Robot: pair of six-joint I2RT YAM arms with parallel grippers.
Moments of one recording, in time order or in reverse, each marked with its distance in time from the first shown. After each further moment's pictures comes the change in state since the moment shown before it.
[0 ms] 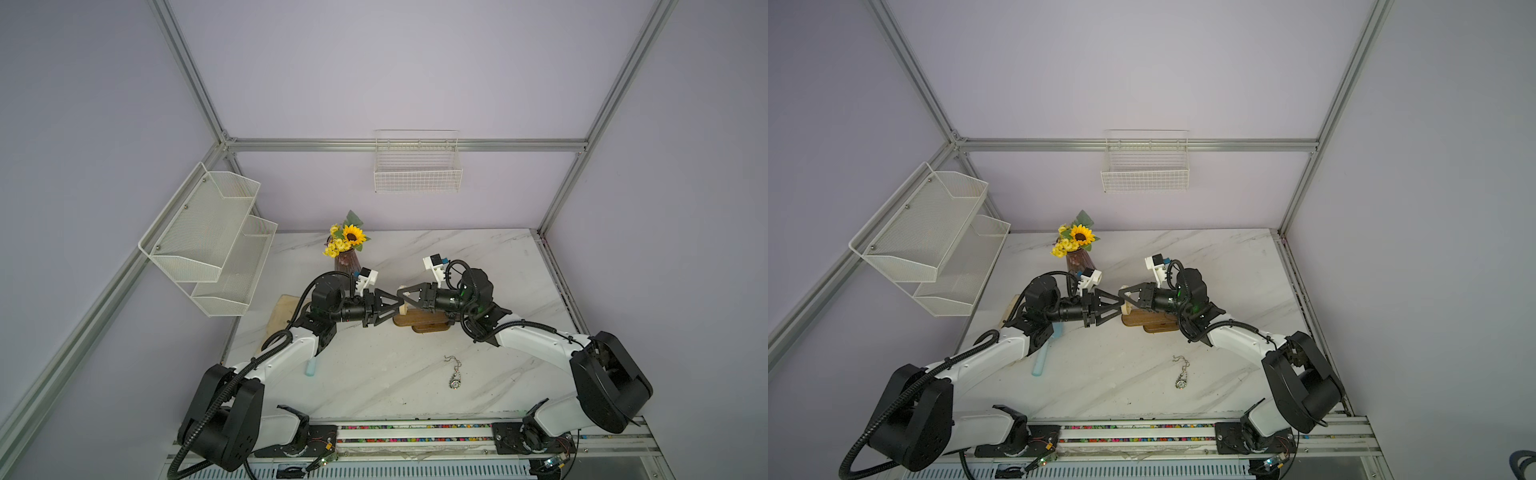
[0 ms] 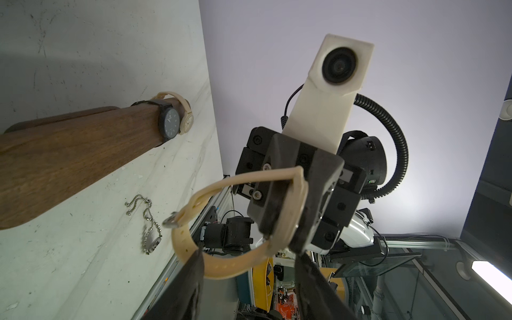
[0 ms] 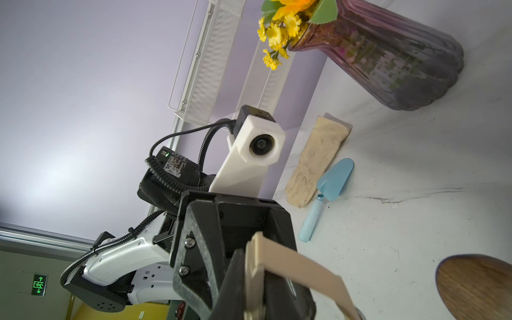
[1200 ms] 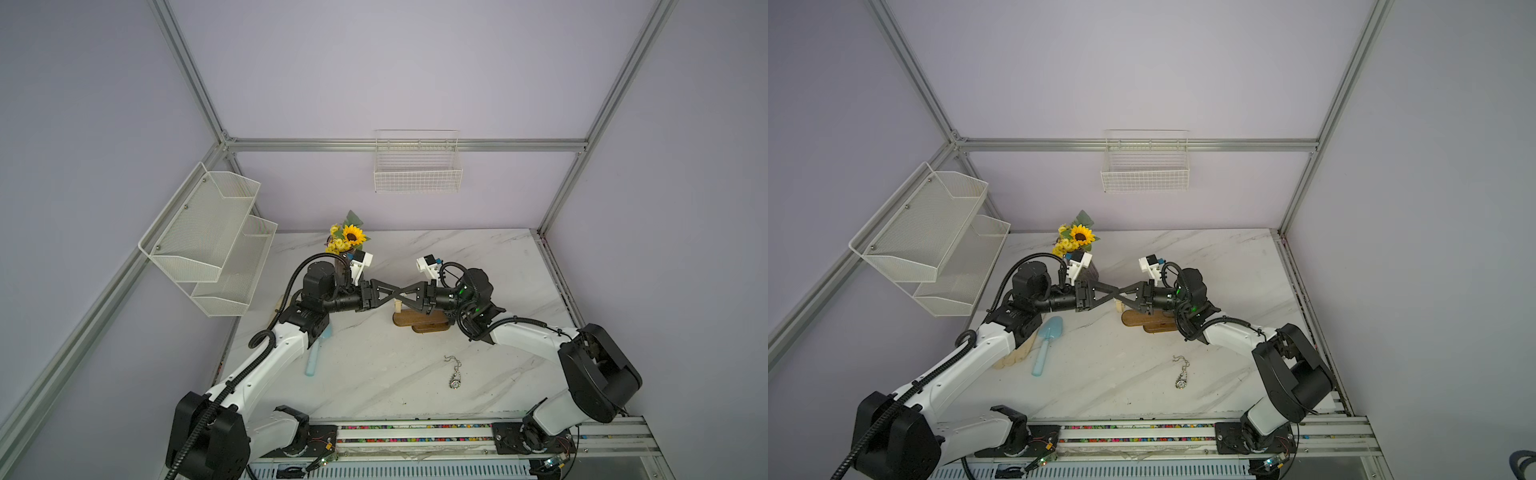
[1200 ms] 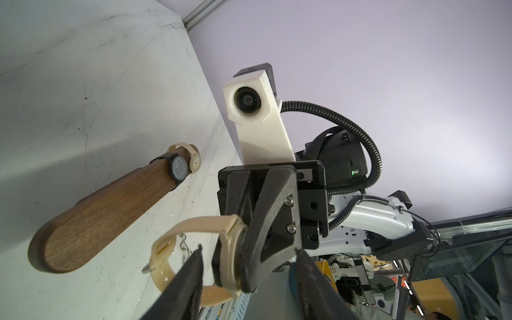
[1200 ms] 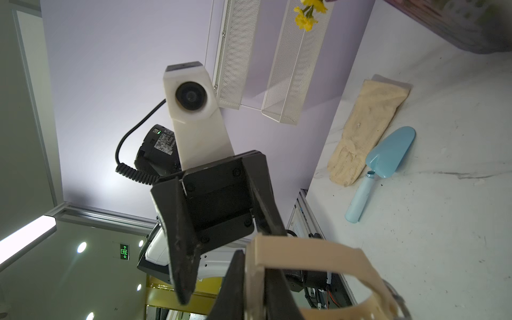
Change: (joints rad) left arm 0.016 -0.108 0.185 -0.357 -0.114 0.402; right arm -0.004 0.074 0.009 0.197 -0.135 0.268
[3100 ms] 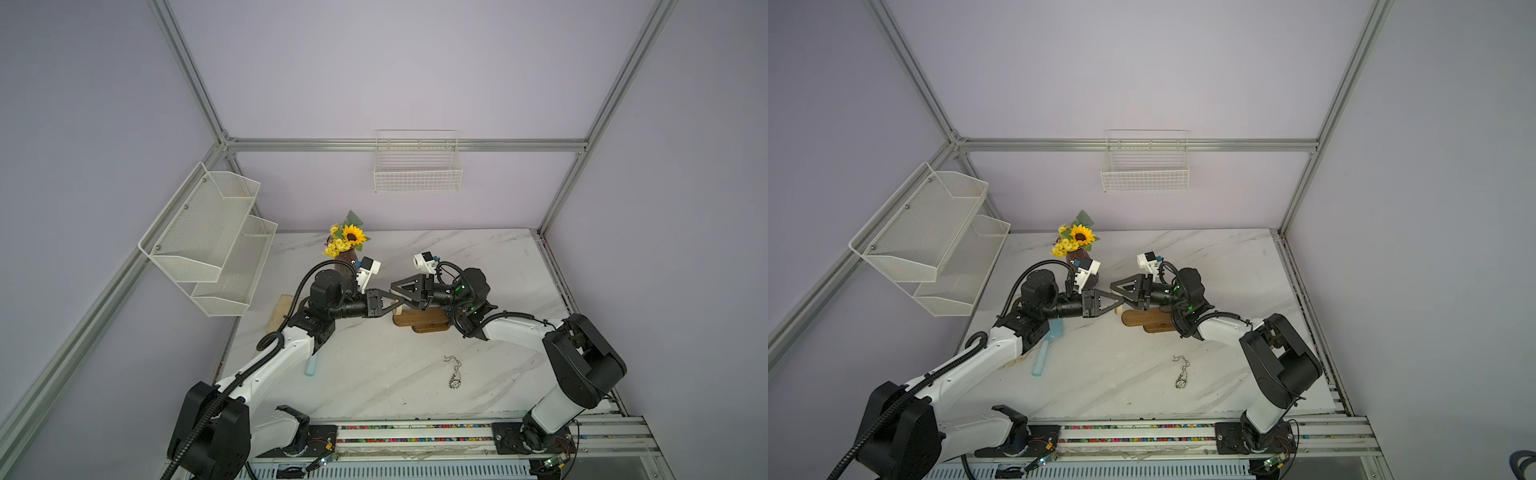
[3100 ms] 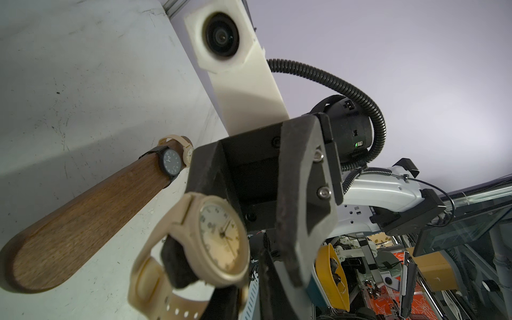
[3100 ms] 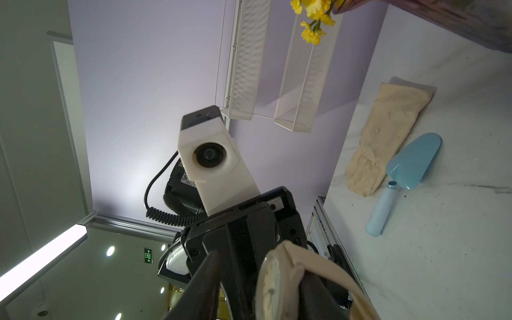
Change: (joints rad) left arm -0.050 0.024 -0.090 0.148 0.021 0.028; right arm 0.000 0.085 0.019 0.165 0.005 0.139
